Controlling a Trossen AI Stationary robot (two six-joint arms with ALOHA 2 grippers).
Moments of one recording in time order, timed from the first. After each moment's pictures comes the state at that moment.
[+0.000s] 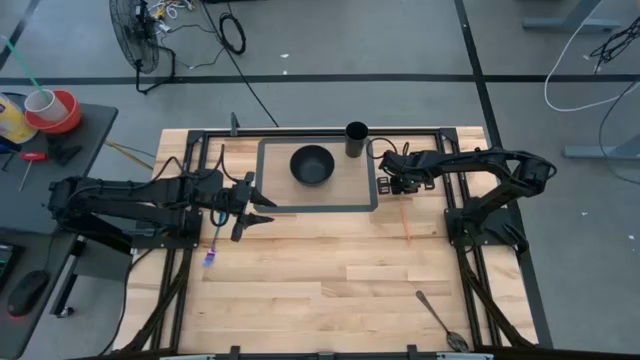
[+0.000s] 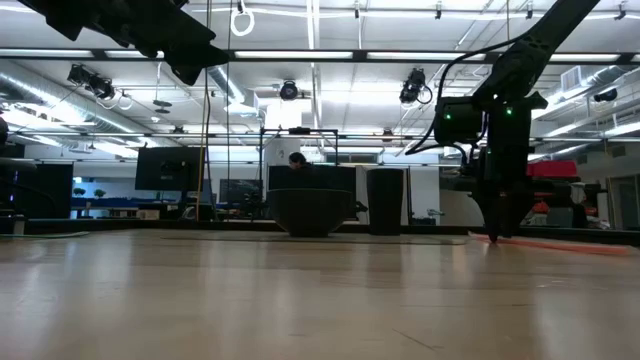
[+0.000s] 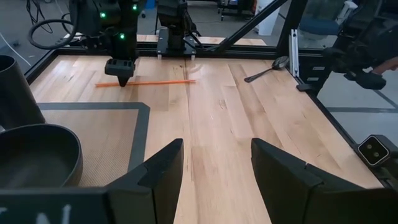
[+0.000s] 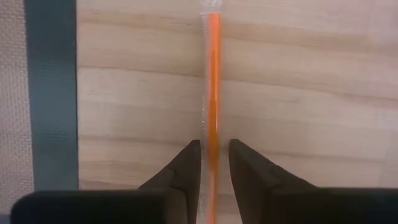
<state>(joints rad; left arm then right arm) 0.05 0.82 0.55 -0.03 0.15 -0.02 -0.51 1.50 0.68 -0.60 0.11 0.95</state>
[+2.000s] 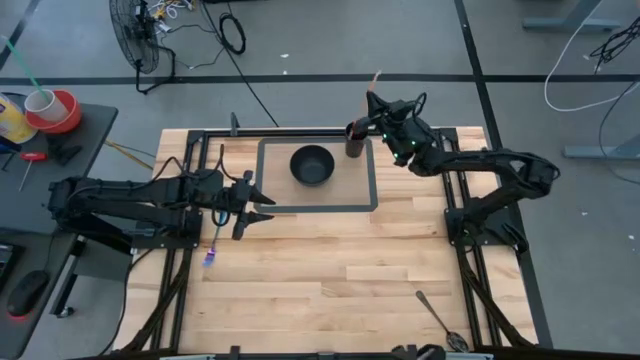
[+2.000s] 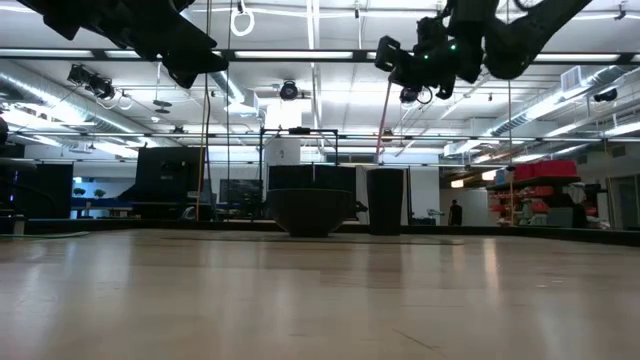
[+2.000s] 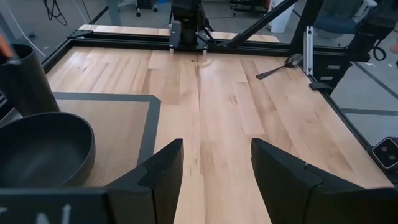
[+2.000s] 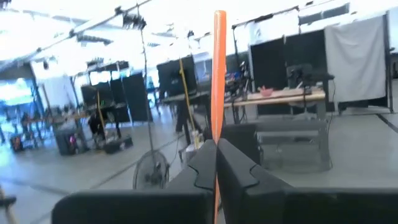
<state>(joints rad) 0.05 0.82 0.55 -0.05 0.10 -0.04 -0.47 1.45 0.78 0.94 0.60 0.03</state>
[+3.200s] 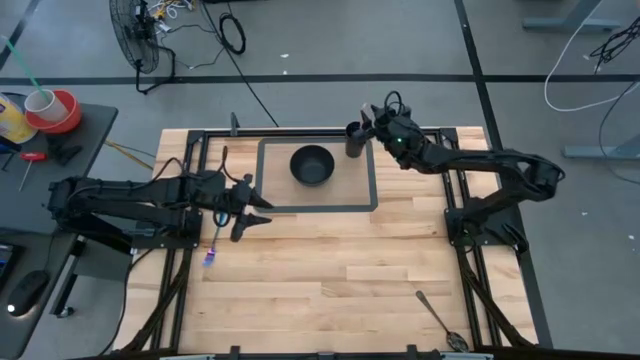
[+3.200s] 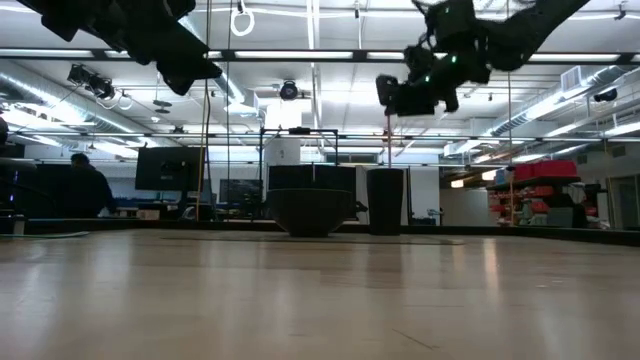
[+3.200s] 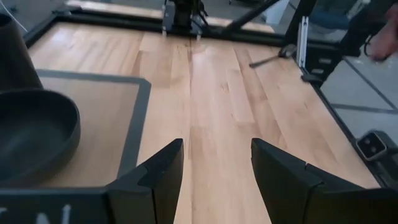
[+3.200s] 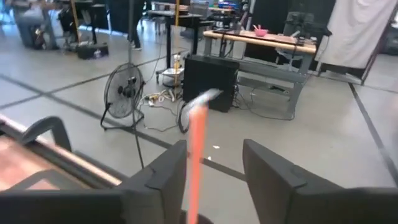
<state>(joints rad) 0.05 0.82 0.55 -0.11 0.14 -0.09 -0.46 1.40 0.82 0.43 0.61 0.02</state>
